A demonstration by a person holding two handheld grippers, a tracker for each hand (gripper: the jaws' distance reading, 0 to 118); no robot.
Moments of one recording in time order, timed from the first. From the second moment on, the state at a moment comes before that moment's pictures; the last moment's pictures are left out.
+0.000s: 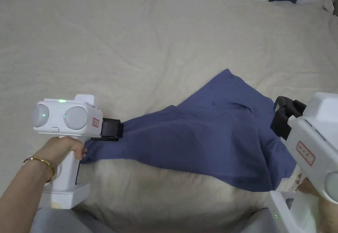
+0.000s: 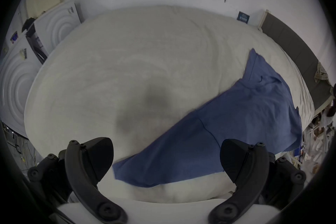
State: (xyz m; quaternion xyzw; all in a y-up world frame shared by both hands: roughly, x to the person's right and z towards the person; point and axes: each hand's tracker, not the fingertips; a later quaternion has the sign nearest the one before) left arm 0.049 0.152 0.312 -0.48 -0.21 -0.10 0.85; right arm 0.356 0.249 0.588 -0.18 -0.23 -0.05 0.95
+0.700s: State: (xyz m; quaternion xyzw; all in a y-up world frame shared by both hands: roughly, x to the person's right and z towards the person) left arm 0.032 0.190 0.328 -0.40 -0.22 0.00 0.89; right arm 0.390 0.276 0.546 -0.23 -0.20 -0.02 0.95
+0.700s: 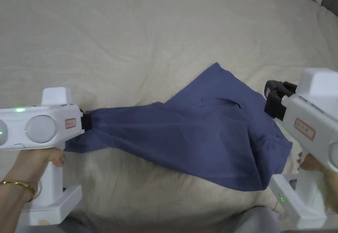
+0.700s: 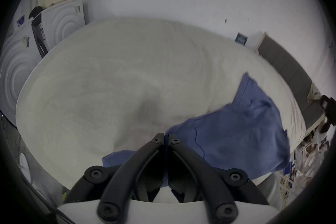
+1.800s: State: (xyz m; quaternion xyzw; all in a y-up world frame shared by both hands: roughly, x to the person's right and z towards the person) left arm 0.061 0.143 0.312 -0.45 -0.17 0.02 0.88; right arm 0.575 0.113 0.171 -0.55 -0.21 -0.12 0.80
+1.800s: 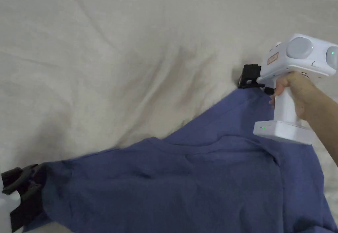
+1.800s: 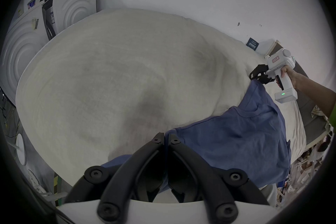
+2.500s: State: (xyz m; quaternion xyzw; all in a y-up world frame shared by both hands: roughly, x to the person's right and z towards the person) left arm 0.010 0.331 0.326 -0.21 -0.22 0.12 0.94; right arm 0.513 0.490 0.464 -0.30 -0.20 -0.11 0.93
